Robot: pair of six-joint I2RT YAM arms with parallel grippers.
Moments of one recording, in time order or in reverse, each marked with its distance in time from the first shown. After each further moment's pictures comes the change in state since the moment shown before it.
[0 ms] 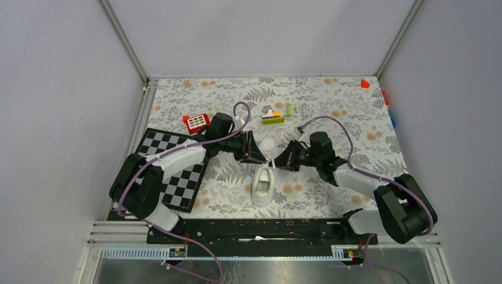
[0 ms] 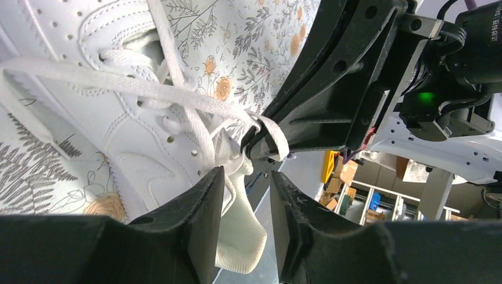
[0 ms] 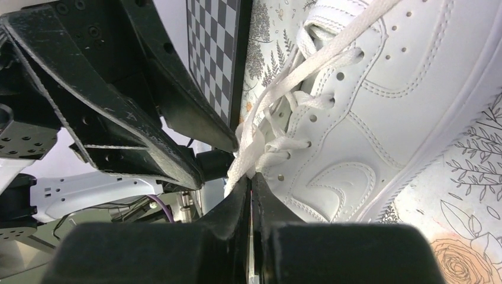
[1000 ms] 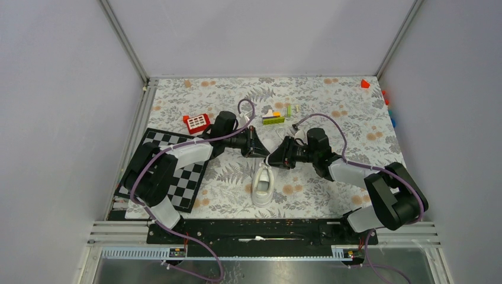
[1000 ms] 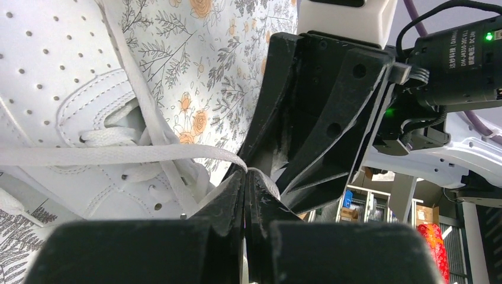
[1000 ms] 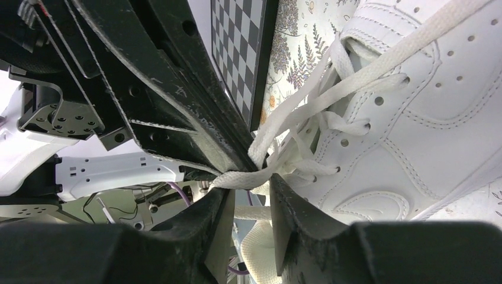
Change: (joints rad) left arm -0.002 0.124 0.017 0.257 0.056 -0.136; right arm -0.006 0.108 0.046 0.100 -0.105 0.048
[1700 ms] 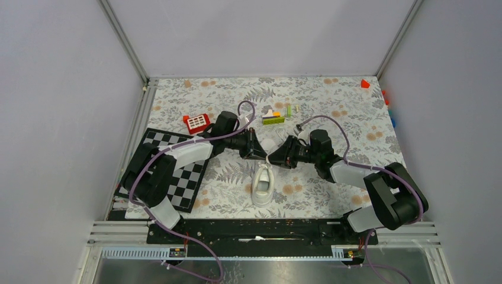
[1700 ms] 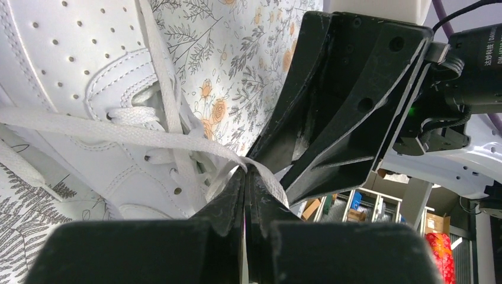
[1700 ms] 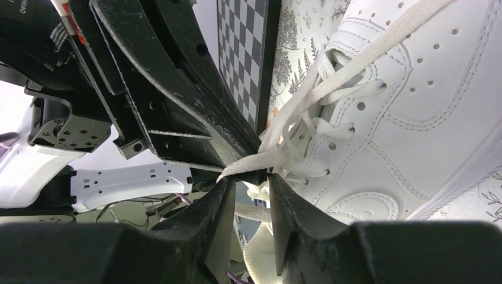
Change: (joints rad) left arm -0.005 -0.011 0.031 -0.166 -0.042 0.078; right arm -0.022 0.001 -0.040 0.083 0.021 0.066
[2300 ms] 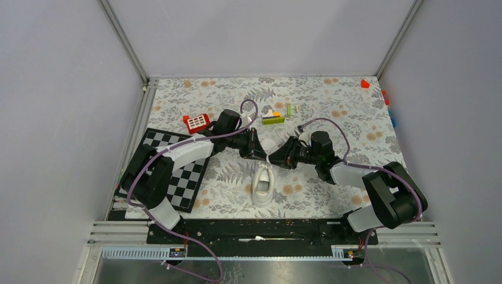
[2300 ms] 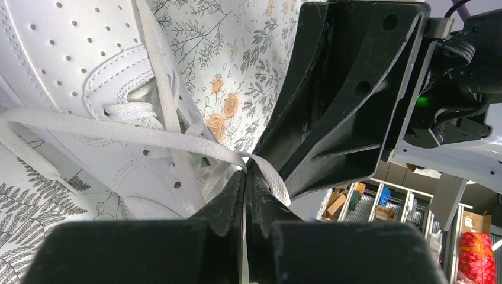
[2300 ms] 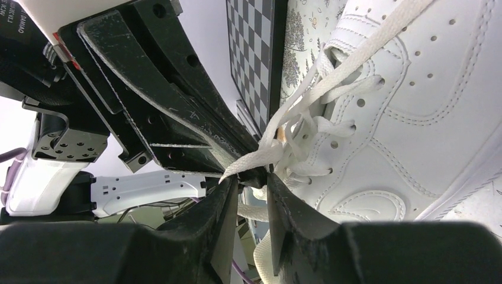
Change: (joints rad) left arm -0.018 -0.012 0.047 -0.119 -0.034 0.105; right arm -0.003 0.010 -0.028 0.074 0.003 0.086
